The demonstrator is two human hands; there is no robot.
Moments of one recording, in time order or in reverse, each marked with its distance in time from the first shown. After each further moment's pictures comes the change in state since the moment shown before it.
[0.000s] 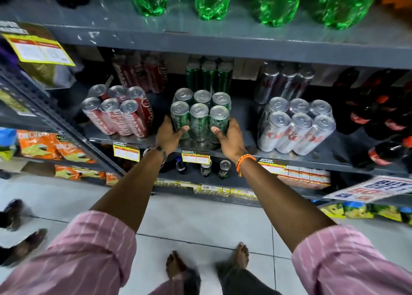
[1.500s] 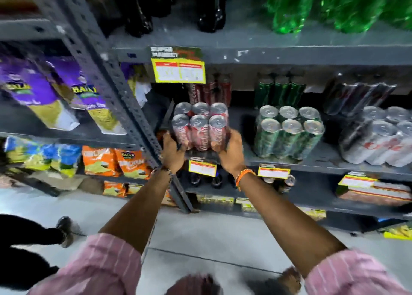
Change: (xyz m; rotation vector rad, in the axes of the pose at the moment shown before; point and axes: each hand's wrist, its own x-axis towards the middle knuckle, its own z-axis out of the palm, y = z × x) left_hand 0.032 -0.156 -0.201 0.156 0.104 -0.011; right_hand -0.024 -0.108 0.238 0.032 0.076 -0.177
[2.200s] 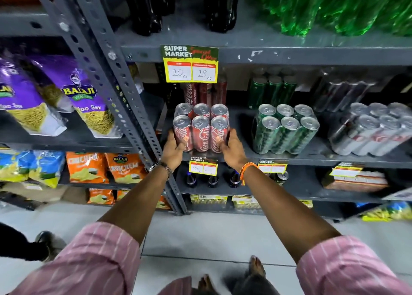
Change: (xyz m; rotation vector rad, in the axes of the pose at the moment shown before) left_hand -0.003 0.013 -0.023 -0.265 -0.149 -0.003; right_hand 0.006 0.000 0.009 -0.050 -0.086 0.224
